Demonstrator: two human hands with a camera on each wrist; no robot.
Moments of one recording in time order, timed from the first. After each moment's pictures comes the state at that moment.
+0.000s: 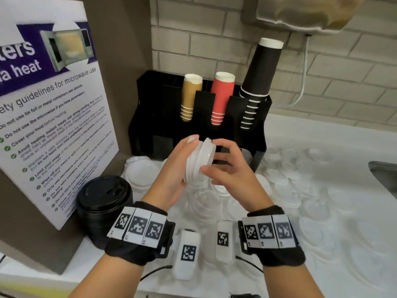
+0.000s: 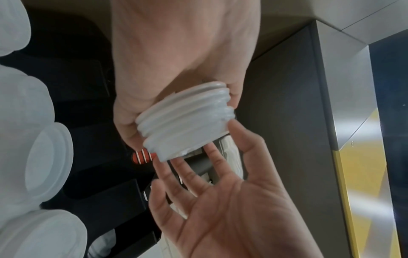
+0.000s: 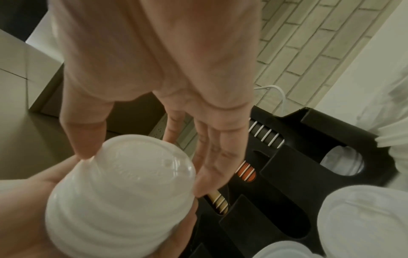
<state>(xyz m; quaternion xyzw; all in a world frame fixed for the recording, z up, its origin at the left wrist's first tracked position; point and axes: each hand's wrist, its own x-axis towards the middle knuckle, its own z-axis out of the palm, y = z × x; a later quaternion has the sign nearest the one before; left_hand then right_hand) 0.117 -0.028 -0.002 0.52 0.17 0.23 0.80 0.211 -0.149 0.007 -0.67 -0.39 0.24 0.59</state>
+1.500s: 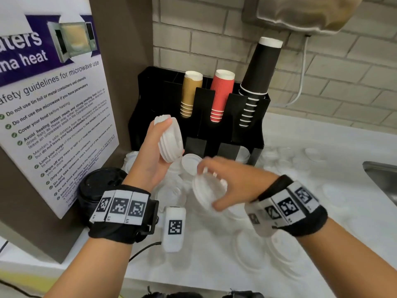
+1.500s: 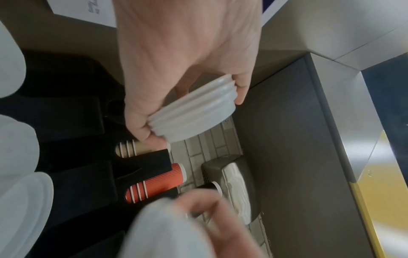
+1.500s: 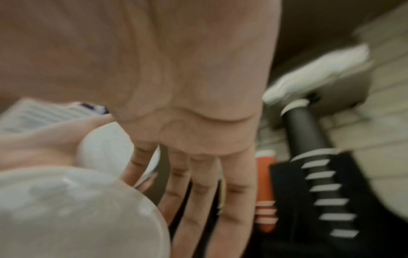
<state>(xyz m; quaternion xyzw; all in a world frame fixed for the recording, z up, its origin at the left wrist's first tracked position) 0.103 0.000 0.013 0.42 0.17 0.32 0.83 0.230 -0.153 0.028 -0.74 -0.62 0.23 0.08</state>
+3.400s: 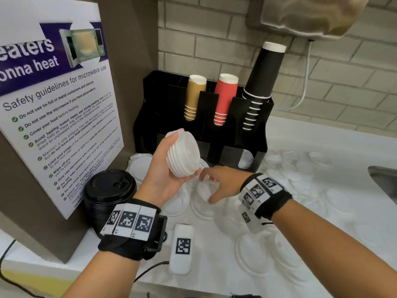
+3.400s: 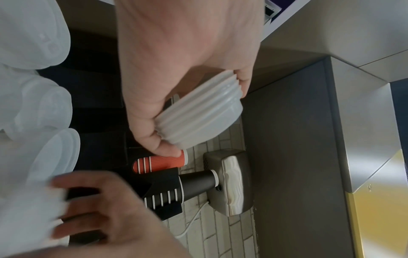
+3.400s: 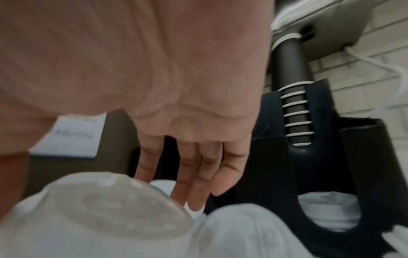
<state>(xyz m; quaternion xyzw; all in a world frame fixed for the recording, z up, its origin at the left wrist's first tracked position) 0.098 -0.019 -0.002 0.34 0.17 0.26 0.89 0.259 -0.112 -0.019 -0.79 -0.56 0.25 -0.02</state>
